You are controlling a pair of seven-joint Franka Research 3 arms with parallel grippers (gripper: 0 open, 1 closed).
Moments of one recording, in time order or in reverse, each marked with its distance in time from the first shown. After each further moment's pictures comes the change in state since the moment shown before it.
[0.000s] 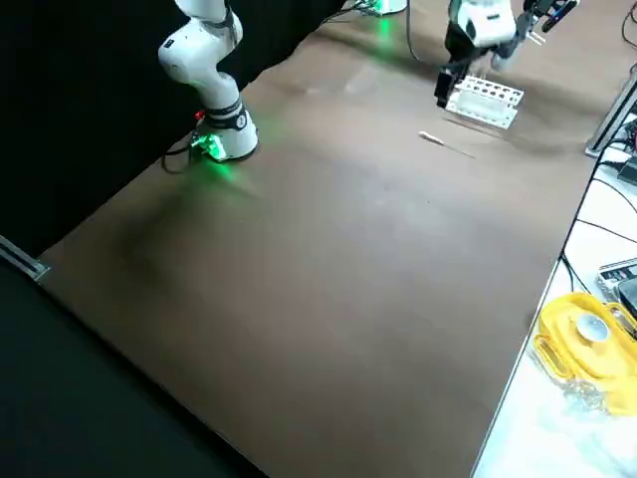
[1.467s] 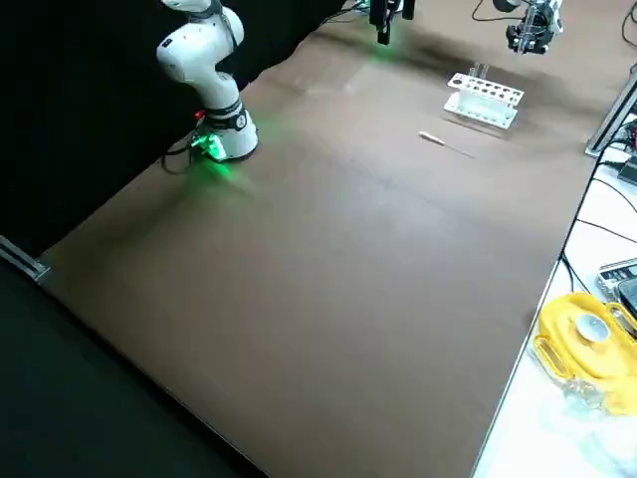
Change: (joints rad) left arm 0.056 0.165 -0.003 0.076 -0.042 -0.161 -0.914; right arm -0.067 -0.407 0.009 -0.228 -0.052 -0.119 -0.033
